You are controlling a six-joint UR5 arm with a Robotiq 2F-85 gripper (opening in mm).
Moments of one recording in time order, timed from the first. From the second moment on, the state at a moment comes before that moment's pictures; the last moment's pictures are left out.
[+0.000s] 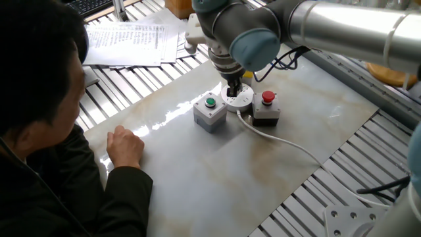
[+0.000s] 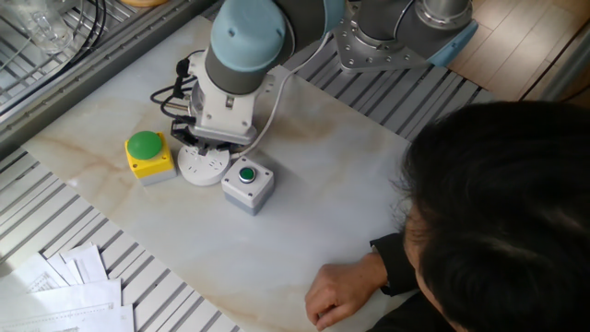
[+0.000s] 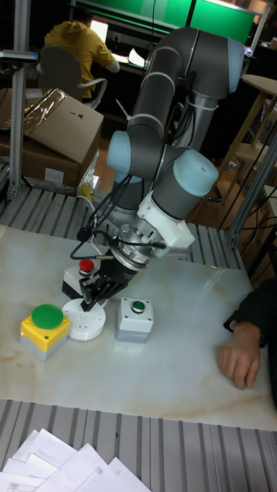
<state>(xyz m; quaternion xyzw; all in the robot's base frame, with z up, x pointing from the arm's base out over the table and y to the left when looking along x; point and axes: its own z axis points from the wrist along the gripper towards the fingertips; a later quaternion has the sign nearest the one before) 0.535 -0.072 0.042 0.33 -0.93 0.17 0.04</state>
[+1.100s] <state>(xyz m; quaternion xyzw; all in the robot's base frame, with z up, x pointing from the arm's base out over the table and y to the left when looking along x) 0.526 -0.093 0.049 0.40 -0.89 0.18 0.11</state>
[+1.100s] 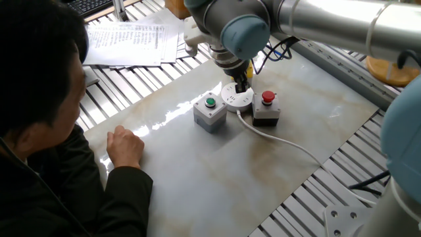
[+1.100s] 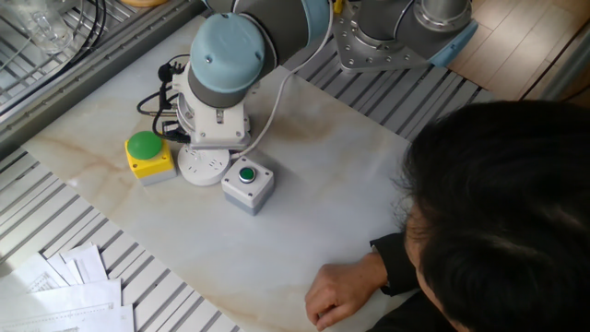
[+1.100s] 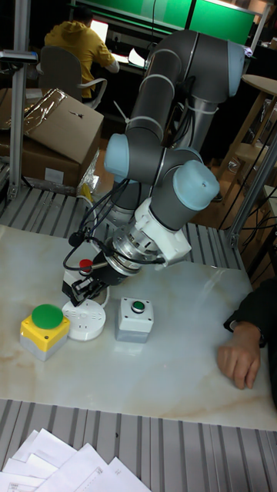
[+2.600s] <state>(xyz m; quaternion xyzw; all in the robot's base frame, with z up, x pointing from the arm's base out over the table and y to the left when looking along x) 0.533 -0.077 0.031 0.42 -0.88 0.18 0.12</state>
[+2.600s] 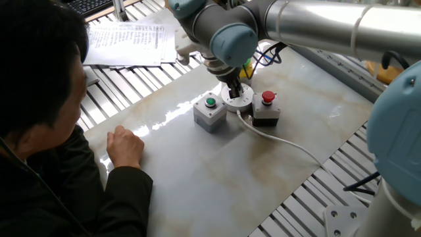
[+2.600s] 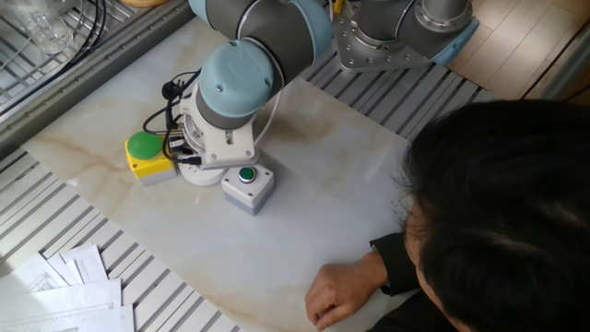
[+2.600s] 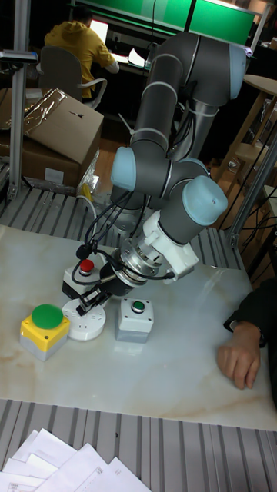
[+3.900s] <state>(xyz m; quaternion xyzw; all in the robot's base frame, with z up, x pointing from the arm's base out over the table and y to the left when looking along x) 0.537 -0.060 0.082 0.38 -0.90 0.17 0.10</state>
